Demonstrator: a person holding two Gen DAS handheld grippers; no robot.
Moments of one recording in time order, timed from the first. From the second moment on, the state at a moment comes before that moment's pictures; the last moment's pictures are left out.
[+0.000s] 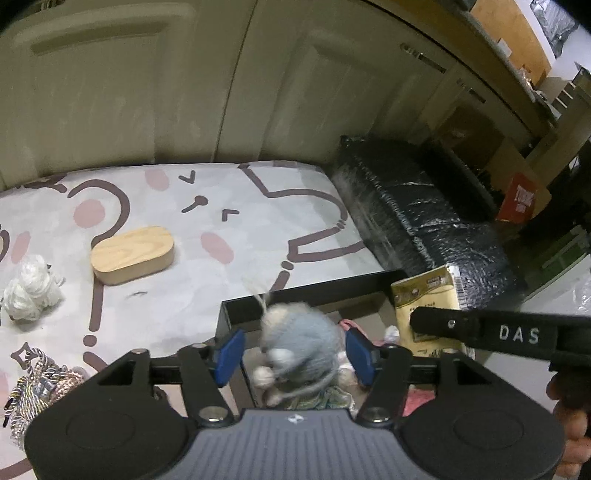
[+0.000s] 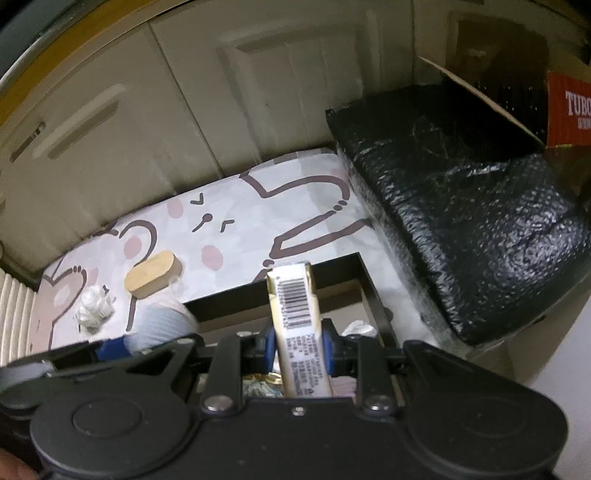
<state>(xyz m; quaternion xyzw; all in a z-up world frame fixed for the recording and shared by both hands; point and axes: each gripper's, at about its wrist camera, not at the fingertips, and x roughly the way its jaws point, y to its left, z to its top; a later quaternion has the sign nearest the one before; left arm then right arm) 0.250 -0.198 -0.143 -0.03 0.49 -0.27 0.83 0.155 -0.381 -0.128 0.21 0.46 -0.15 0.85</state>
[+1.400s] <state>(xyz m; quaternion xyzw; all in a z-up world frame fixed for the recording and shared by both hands) 0.238 -0.179 -0.123 0.05 0.49 -0.26 0.83 0.182 -0.345 -0.152 0.13 0.51 -0.11 0.84</state>
